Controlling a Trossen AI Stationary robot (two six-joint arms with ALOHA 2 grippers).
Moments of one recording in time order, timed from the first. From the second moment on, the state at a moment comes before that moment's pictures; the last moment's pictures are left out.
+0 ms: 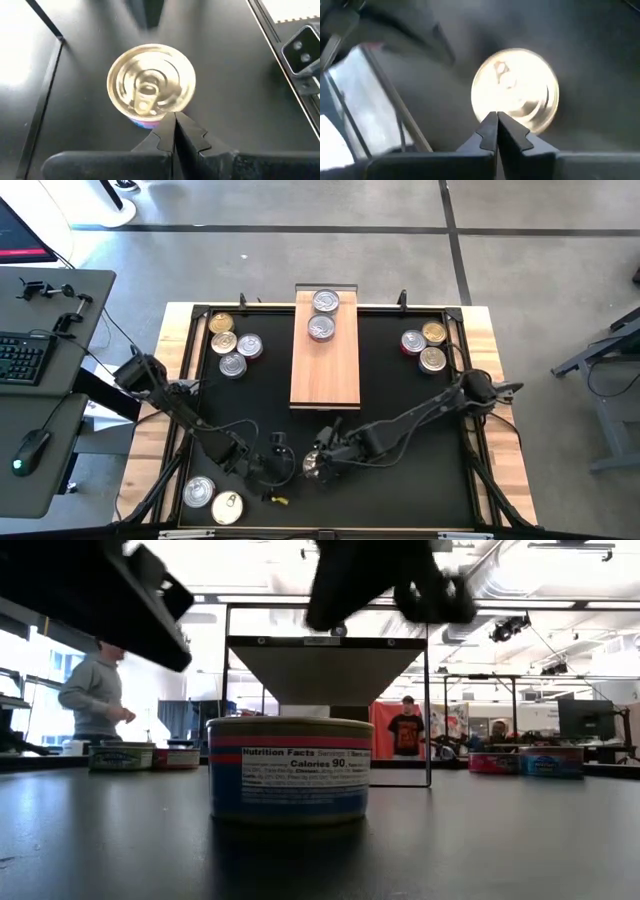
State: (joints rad) left arm -0.69 1.71 0.93 -0.04 -0.48 -0.40; right arm 0.45 2.03 1.67 -0.68 0.11 1.17
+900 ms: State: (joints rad) left arm -0.65 1.86 0.94 0.06 -0.49 -0.49; right arm 0.50 2.04 1.39 -0.47 0.12 1.33
